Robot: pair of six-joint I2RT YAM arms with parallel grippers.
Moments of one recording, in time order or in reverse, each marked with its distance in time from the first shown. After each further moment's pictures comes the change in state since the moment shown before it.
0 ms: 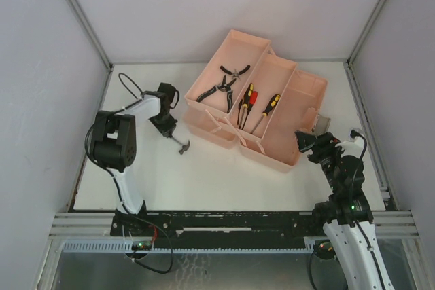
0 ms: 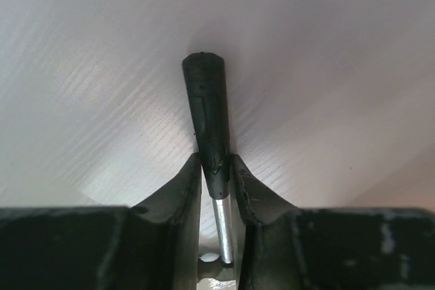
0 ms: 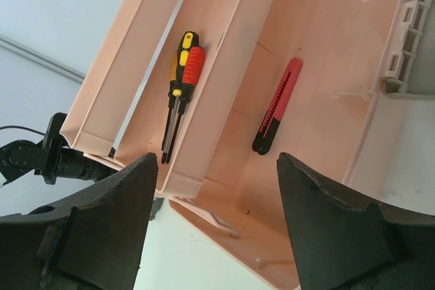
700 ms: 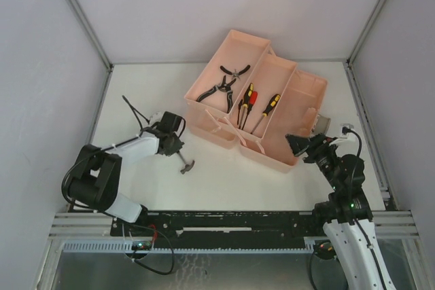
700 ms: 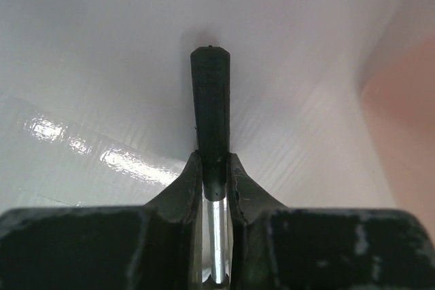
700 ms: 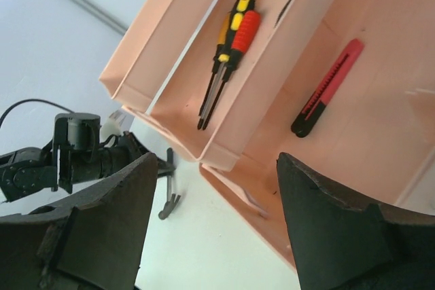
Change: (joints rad) left arm -0.185 -0.388 -0.521 0.367 -0.010 0.010; right arm 0.000 0.018 0.000 0.059 -0.188 -0.035
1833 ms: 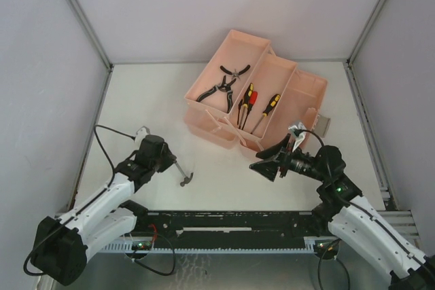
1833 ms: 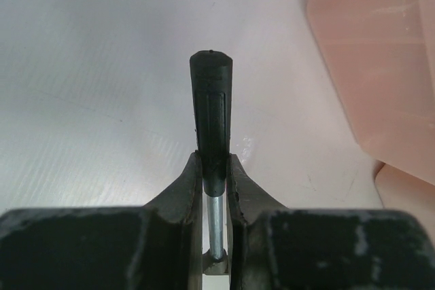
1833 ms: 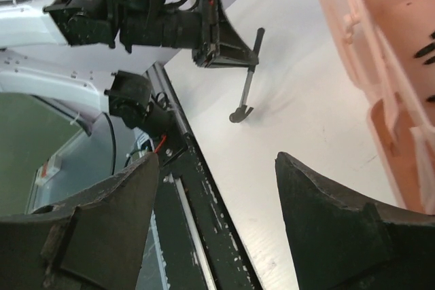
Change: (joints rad) left arm -0.049 -0.654 -0.338 0.024 0.055 -0.041; right arm 0.372 0.277 0.000 0.307 -0.422 -0.174
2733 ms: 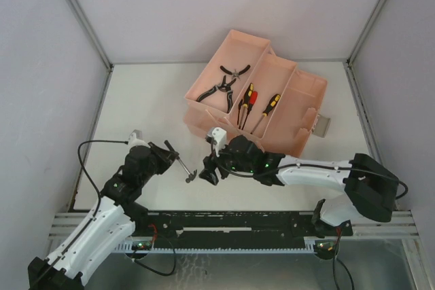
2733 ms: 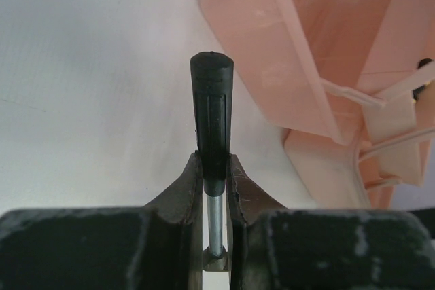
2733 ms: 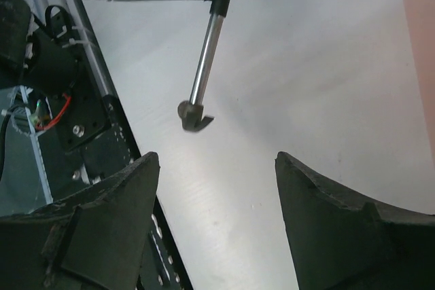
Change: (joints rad) left arm -0.004 -0.331 -0.089 0.024 0.107 -0.054; right arm 0.548 0.878 0.377 0.084 0.462 -0.330
